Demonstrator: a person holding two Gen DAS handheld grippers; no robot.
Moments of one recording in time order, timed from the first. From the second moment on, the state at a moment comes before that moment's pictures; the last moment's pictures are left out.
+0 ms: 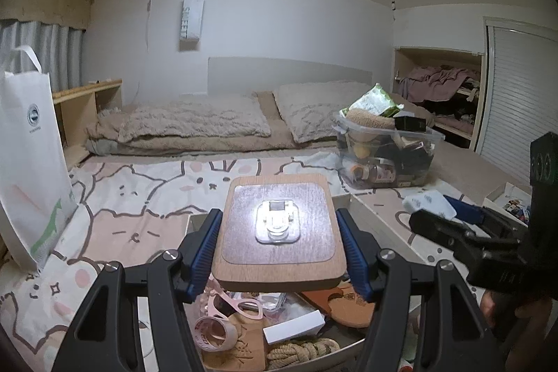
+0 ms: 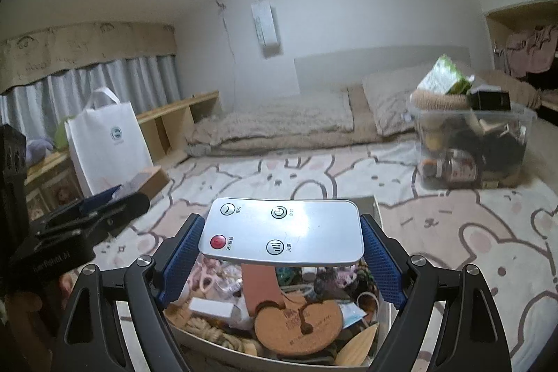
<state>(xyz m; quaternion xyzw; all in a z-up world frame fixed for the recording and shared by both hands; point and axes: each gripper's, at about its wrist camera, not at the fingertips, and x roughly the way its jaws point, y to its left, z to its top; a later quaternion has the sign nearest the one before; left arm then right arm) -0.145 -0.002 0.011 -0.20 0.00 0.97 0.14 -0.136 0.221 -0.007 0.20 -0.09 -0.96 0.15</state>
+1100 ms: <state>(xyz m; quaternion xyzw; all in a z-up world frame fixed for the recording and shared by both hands) -0.197 -0.005 -0.065 -0.31 -0.02 0.94 0.13 -0.165 0.200 -0.080 0.34 -0.05 -0.93 0.14</state>
